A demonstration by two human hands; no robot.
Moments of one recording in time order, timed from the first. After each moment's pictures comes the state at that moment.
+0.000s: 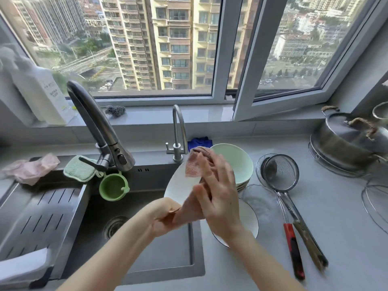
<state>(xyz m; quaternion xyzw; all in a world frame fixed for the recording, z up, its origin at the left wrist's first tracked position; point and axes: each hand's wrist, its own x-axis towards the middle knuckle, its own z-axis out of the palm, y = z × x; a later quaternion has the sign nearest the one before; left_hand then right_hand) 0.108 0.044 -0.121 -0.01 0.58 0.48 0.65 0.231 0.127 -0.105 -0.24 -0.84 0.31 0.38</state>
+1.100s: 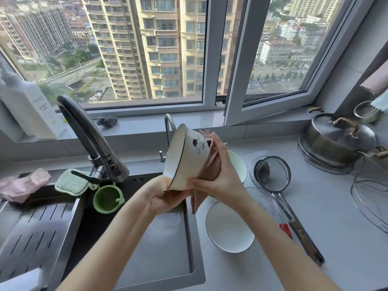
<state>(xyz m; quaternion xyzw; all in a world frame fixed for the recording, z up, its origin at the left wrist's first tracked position) 0.091 0.079 -0.069 -0.06 0.49 0.60 0.63 0.224 0.175 -0.080 -0.23 -0.74 0.56 0.30</state>
